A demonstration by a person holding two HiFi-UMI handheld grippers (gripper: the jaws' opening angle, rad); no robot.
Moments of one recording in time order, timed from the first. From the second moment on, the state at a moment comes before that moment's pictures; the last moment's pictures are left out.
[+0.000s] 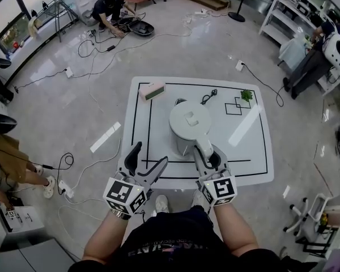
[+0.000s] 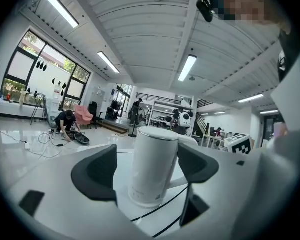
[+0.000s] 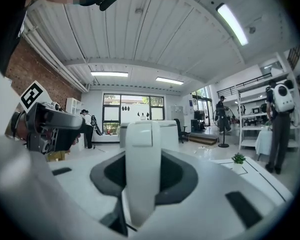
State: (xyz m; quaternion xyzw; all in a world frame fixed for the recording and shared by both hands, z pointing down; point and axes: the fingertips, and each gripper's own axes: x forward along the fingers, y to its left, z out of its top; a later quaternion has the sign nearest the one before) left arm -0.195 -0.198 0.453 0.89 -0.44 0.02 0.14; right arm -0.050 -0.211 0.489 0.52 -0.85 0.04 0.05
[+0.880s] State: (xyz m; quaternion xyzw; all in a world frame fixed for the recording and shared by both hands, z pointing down) left arm -0.189 -0.200 0.451 0.89 -0.43 0.02 0.13; right arm -0.047 -0.194 0.503 0.53 -0.85 0.04 0.04
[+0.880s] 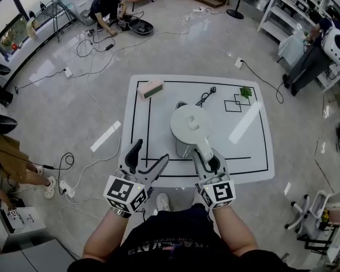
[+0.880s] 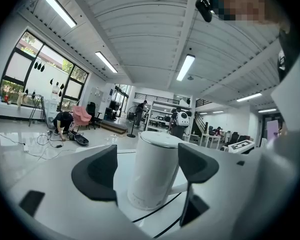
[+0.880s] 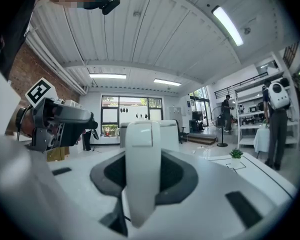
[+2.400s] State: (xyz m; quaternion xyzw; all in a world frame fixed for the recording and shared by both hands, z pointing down) left arm -0.152 -0.181 0.449 0.93 -0.34 0.01 0.13; right arm -0.006 -0.136 0.473 0.57 -0.82 0.04 0.06
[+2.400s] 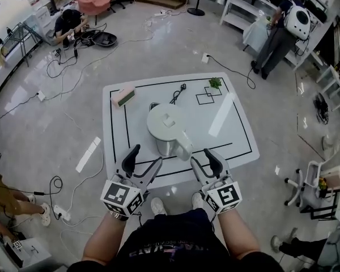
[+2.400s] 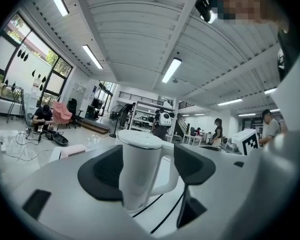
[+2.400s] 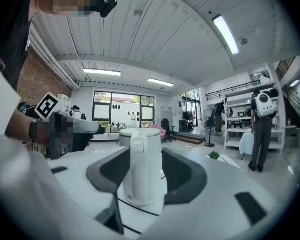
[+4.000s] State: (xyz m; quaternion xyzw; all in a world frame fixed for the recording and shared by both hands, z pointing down) left arm -0.002 0.034 0.437 0.86 -0.50 0.00 0.10; right arm 0.087 0.006 0.452 0.35 -0.93 0.03 0.07
